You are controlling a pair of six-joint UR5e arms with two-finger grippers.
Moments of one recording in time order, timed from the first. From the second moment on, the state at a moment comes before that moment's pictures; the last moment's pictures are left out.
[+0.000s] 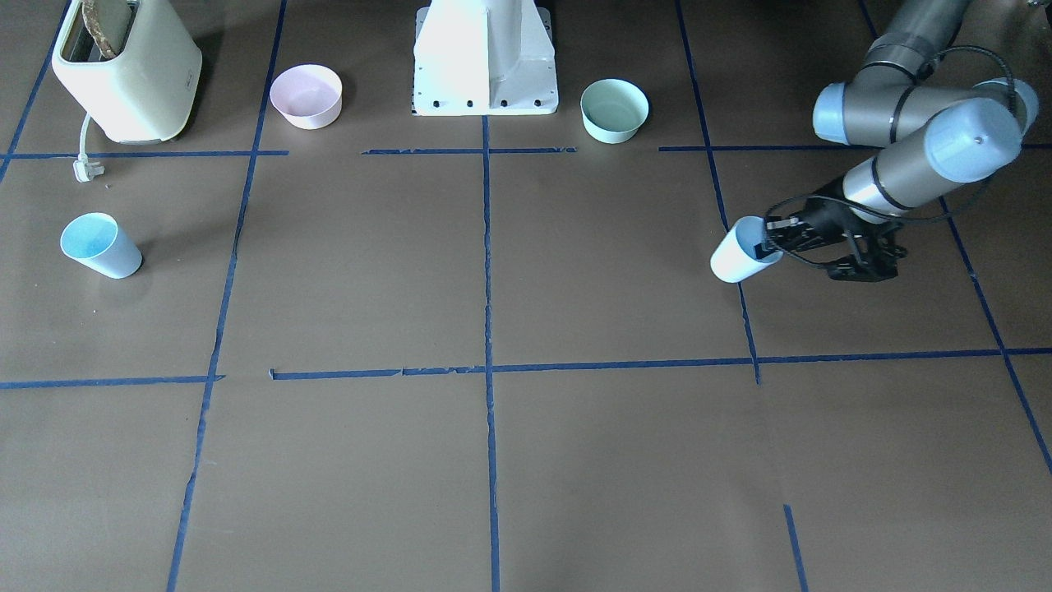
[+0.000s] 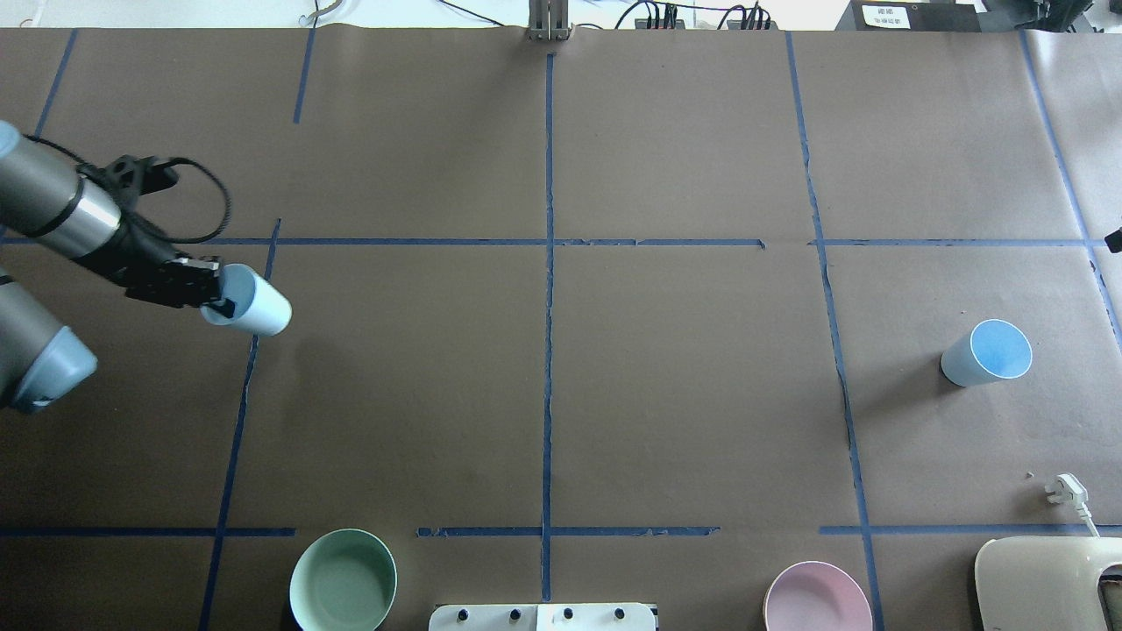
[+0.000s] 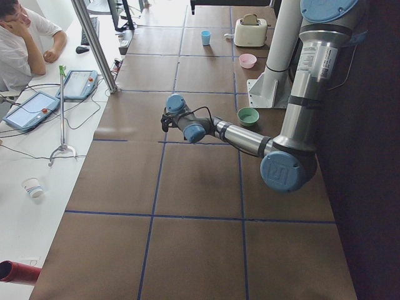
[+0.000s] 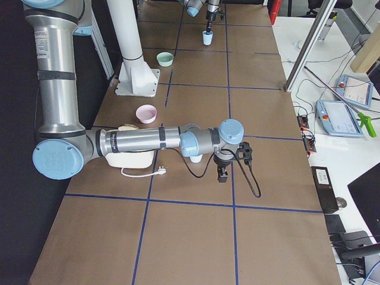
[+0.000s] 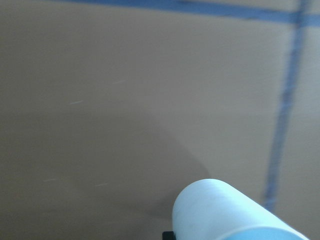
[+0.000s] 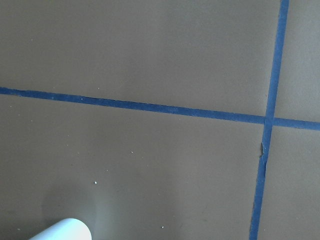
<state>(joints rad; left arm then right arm) -0.89 -1.84 -1.65 -2.09 -2.42 -1.13 1.39 -1.55 1.65 -1.48 2.41 0.15</state>
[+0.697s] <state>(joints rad) -0.55 -2.28 -1.60 -1.85 -1.90 -1.38 1.37 -1.54 1.65 -1.48 2.41 0.15</state>
